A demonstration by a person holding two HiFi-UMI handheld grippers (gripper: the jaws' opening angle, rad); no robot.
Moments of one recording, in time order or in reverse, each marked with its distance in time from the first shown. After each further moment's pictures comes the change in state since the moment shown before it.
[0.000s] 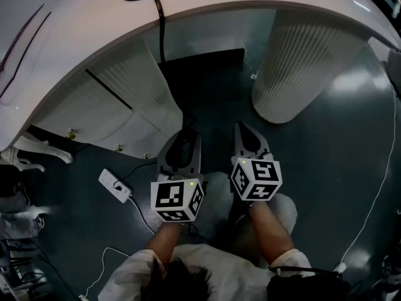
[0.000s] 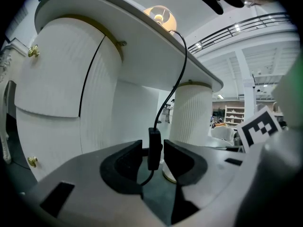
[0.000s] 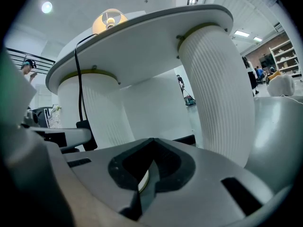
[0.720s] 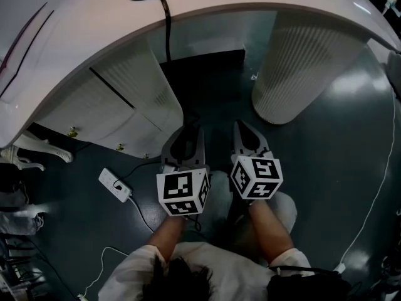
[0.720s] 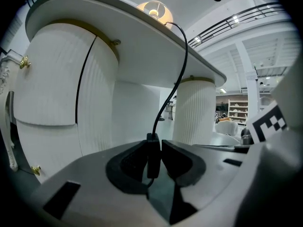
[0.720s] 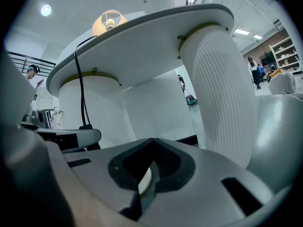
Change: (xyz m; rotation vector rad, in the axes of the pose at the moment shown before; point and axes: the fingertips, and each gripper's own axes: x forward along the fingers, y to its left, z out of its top) left arm 0.012 -0.001 0.008 0.044 0.032 0.047; right arm 0.000 0.008 0.007 0.014 -0.003 0.019
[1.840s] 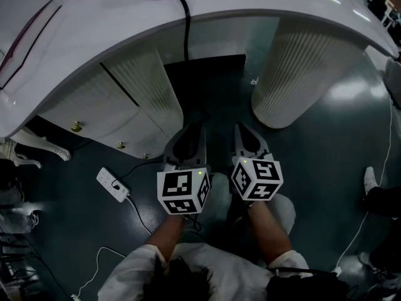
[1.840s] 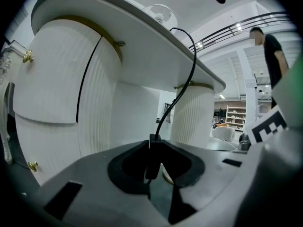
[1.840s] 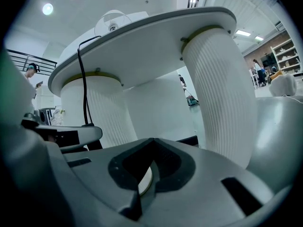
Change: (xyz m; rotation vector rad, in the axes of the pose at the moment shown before) left arm -0.007 -0.001 0.007 -0.052 -0.020 -0.038; right arm -0.005 0.009 0.003 -0.013 0.002 0.000
